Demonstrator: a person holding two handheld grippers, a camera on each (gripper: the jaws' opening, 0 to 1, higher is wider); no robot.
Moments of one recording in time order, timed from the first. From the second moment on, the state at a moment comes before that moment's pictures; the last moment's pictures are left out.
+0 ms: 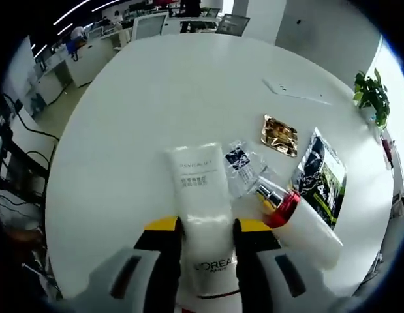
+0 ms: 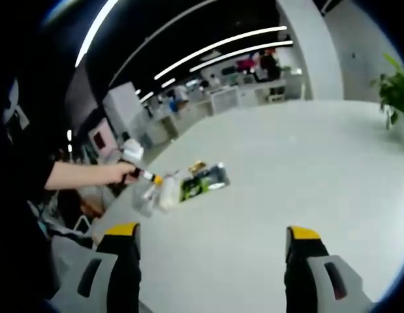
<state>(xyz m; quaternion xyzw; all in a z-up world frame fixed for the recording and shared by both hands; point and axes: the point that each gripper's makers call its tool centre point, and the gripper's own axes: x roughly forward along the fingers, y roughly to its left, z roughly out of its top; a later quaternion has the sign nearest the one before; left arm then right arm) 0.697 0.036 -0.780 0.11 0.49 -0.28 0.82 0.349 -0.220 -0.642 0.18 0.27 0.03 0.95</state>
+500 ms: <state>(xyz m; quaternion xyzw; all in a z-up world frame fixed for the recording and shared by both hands) 0.699 0.033 -0.753 0.09 0.43 -0.31 0.84 0.368 -0.196 -0.622 0.20 0.23 0.07 0.95</state>
